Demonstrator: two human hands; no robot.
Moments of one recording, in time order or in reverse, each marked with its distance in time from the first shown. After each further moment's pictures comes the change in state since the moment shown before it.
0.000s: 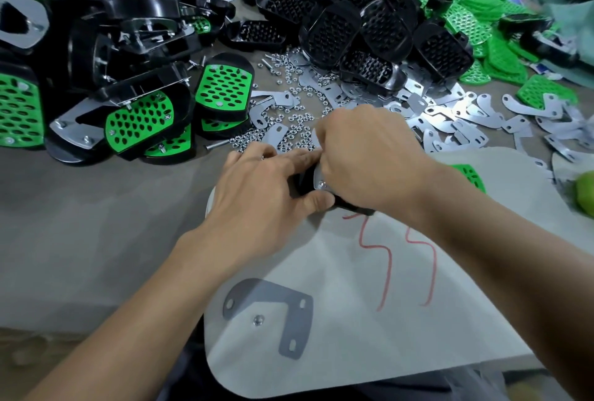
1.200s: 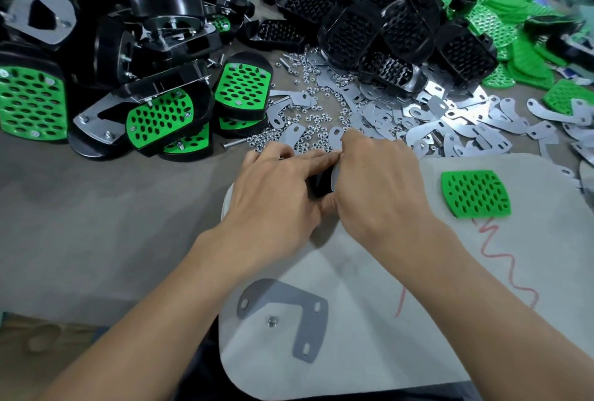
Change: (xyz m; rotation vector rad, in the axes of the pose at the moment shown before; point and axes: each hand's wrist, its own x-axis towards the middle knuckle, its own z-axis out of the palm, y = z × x) left_hand -0.001 0.005 -0.002 -0.057 0.033 0.025; right_hand -0.021 -0.025 0.018 0.043 0.116 0.129
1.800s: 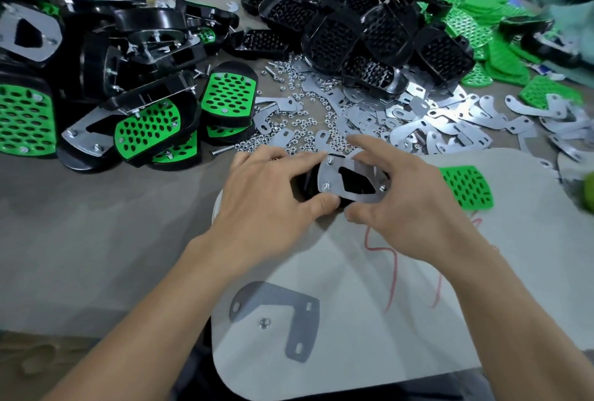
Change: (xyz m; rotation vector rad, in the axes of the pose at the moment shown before) left_hand 0.000 -0.002 0.000 -0.029 -0.004 -0.060; right_hand -0.030 0.057 0.007 0.643 -0.150 0.231
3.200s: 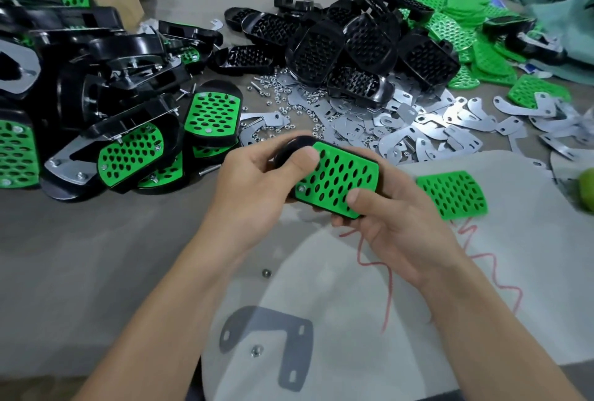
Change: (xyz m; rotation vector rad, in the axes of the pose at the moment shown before) left_hand 0.026 0.015 -0.010 -0.931 -0.015 -0.334; right_hand 0.003 0.015 0.022 1.331 -0.169 -0.021
